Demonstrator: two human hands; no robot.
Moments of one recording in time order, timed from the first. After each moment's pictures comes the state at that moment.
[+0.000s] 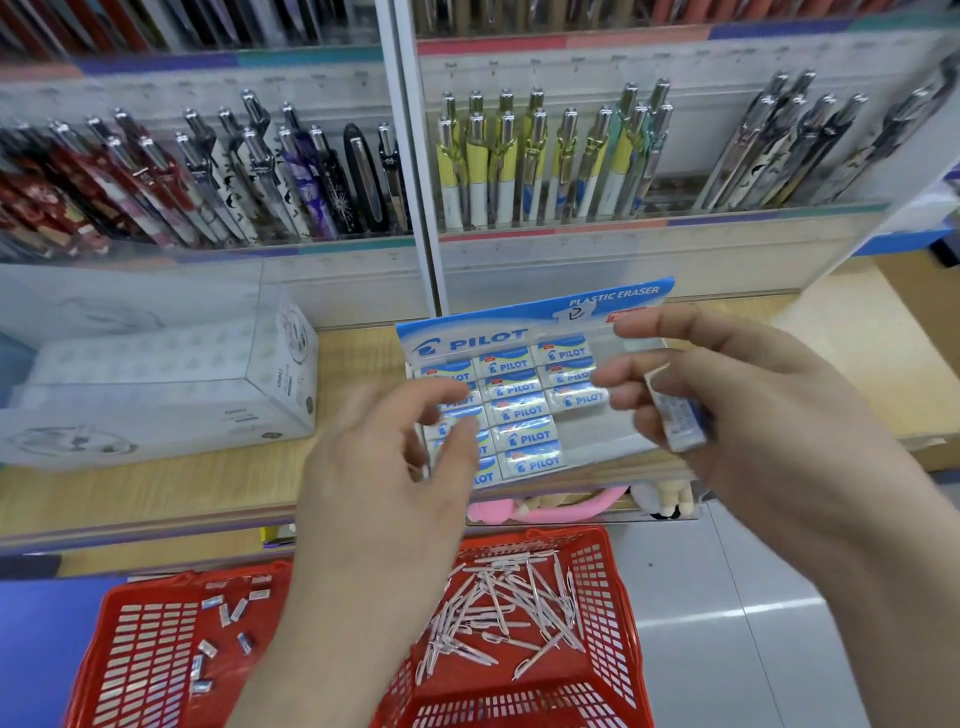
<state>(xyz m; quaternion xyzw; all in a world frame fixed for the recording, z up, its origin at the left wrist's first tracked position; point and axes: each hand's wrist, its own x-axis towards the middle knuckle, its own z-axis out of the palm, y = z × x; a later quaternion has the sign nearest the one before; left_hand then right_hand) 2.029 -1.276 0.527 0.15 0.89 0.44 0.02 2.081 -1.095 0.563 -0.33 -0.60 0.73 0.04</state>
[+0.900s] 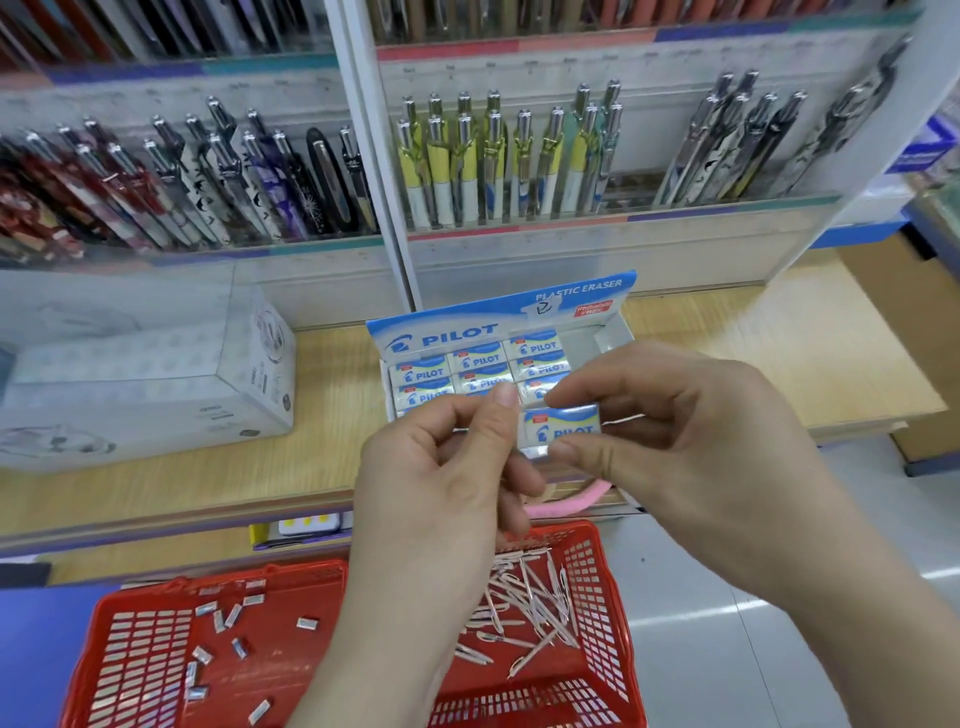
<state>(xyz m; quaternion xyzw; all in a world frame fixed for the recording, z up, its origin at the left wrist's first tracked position) 2.057 -1.236 0.545 -0.03 0.70 0.69 0.20 2.107 -1.097 0.553 -0.13 -0.84 0.52 0.08</state>
